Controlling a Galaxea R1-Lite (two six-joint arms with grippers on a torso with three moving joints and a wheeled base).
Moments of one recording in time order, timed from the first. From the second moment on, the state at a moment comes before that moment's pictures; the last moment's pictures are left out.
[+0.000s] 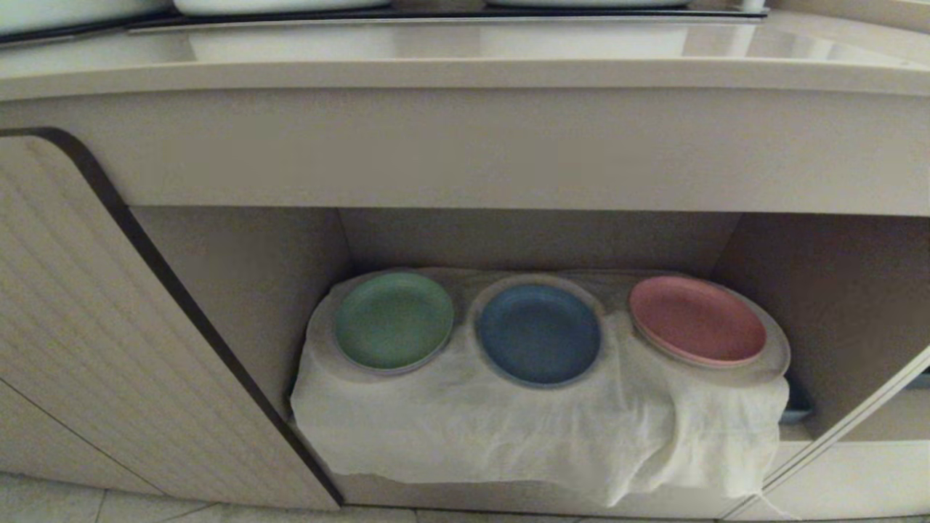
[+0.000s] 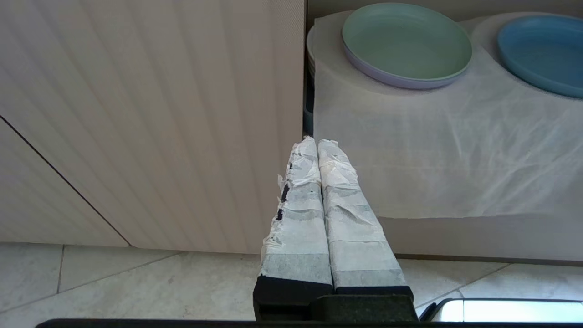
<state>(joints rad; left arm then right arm) 0.00 0.00 0.00 0.02 -0.01 -0.01 0.00 0.00 -0.01 0.01 0.00 0.00</state>
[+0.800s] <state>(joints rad) 0.00 0.00 0.00 0.02 -0.01 -0.01 0.00 0.00 0.00 -0.03 0.00 -0.03</state>
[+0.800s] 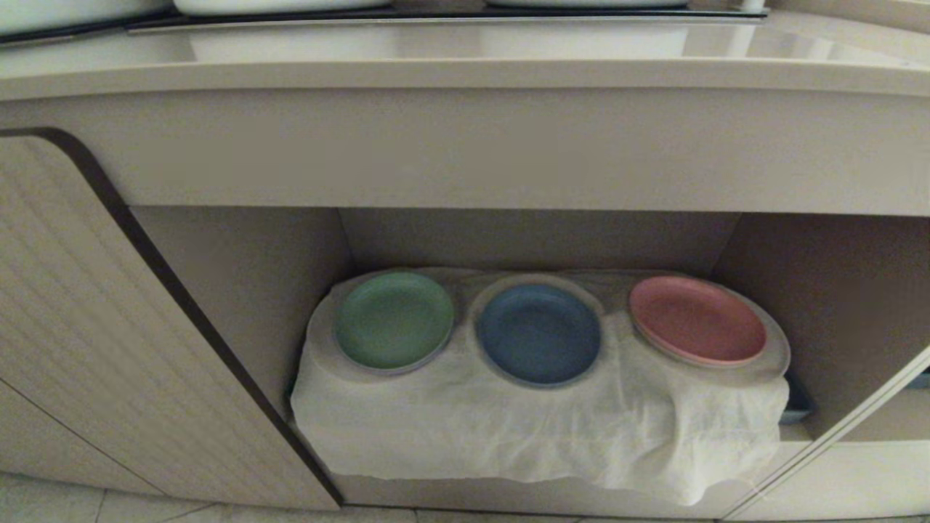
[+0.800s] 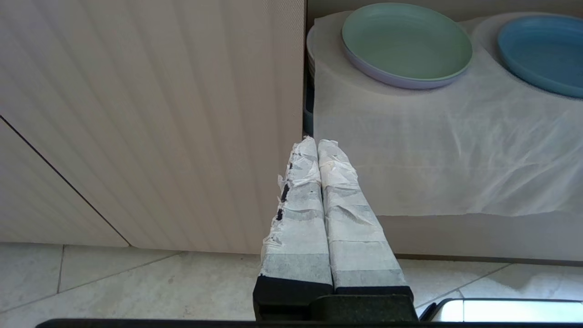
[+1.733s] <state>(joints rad) 0.00 0.00 0.00 0.02 -0.01 -0.01 0.00 0.14 -0.24 0.03 0.05 -0.03</state>
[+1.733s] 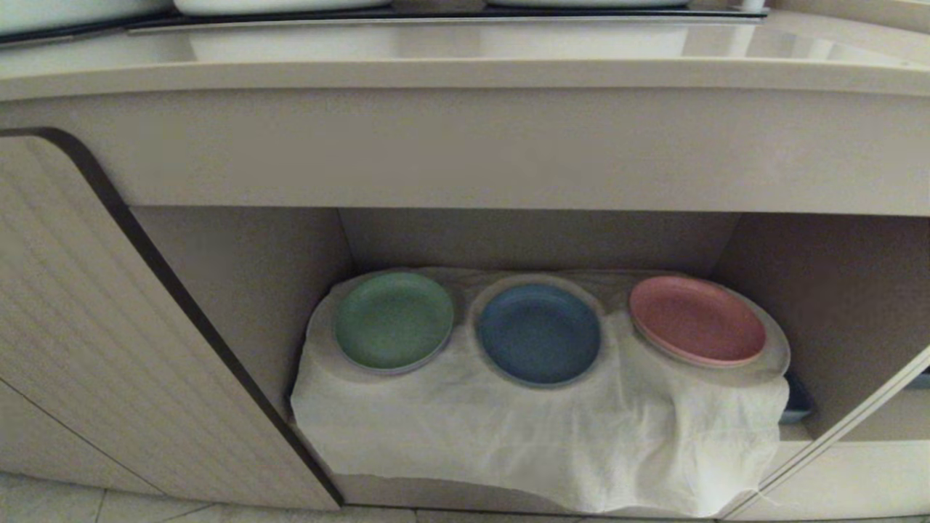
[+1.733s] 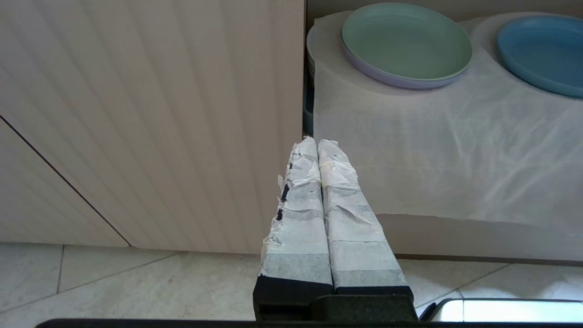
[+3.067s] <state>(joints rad) 0.00 0.00 0.00 0.02 -0.01 -0.01 0.07 0.99 -0.32 -0.17 0.46 -0.03</state>
